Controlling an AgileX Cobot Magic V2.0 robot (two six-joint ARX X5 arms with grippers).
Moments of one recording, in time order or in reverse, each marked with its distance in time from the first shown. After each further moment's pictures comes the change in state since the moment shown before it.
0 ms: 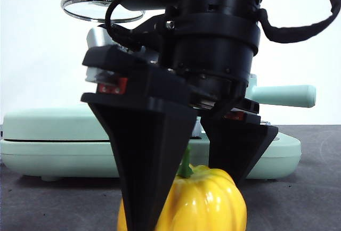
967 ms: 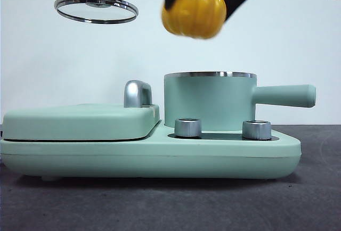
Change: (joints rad) left arm 0.033 0.000 0.000 0.000 0.000 -0.005; right arm -0.416 0.076 0.789 -0.492 -0.001 -0.109
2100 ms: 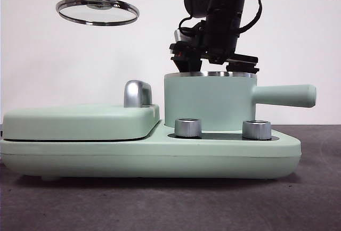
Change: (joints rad) left arm 0.000 0.015 0.000 0.011 0.000 -0.021; right arm -0.145 0.317 0.028 0.158 0.095 -0.055
